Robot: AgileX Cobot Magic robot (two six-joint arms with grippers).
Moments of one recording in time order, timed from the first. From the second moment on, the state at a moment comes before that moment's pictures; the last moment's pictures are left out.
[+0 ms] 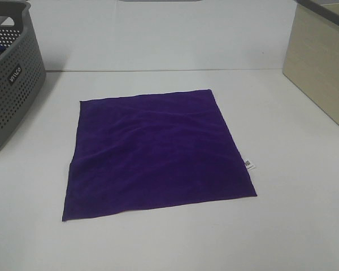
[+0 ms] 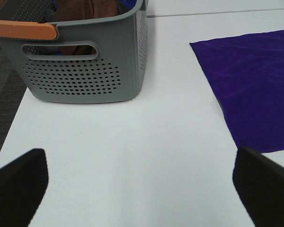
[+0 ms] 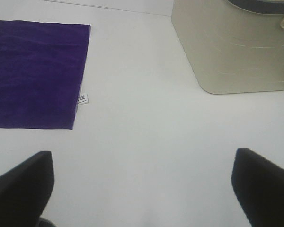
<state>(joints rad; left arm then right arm) 0.07 0.00 -0.51 -0.02 1.05 0.07 -0.07 0.00 -0.50 0.15 1.06 -0.20</state>
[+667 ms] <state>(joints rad) 0.07 0.00 -0.51 -0.02 1.05 0.07 -0.07 0.00 -0.50 0.15 1.06 -0.20</state>
